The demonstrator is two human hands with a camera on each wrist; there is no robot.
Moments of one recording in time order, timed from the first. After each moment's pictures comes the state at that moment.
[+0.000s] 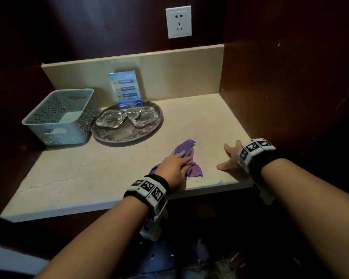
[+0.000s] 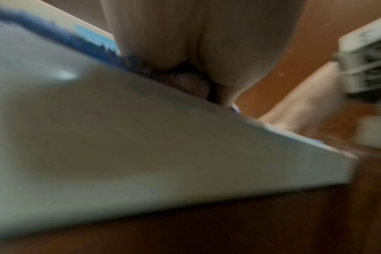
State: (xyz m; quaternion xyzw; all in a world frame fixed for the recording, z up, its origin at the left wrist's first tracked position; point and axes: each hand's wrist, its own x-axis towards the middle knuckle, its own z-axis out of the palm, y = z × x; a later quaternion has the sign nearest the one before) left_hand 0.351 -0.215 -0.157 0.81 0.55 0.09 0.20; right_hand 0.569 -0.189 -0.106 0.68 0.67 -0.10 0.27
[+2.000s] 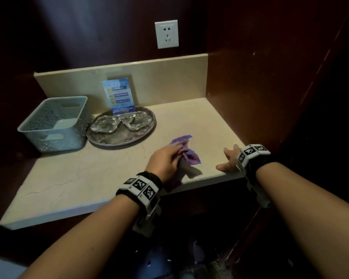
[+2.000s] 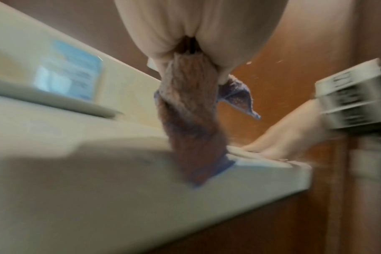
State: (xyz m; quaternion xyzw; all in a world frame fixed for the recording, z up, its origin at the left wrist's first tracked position) left_hand 0.337 -0.248 -0.118 0.80 0.49 0.29 0.18; right_hand 0.575 -0.235 -0.105 0.73 0.63 -0.12 0.24
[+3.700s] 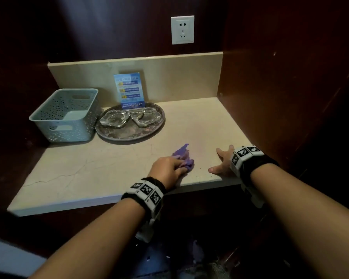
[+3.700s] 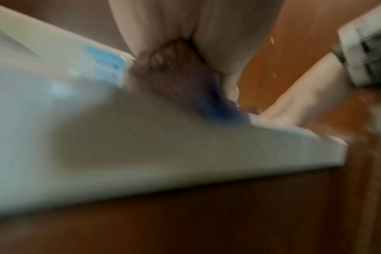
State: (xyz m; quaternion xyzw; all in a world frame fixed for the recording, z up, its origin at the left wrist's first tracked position) left_hand 0.325 -0.250 -0.142 0.79 0.56 0.20 0.18; right_hand 0.535 -0.230 -0.097 0.70 0.66 -0.11 0.23
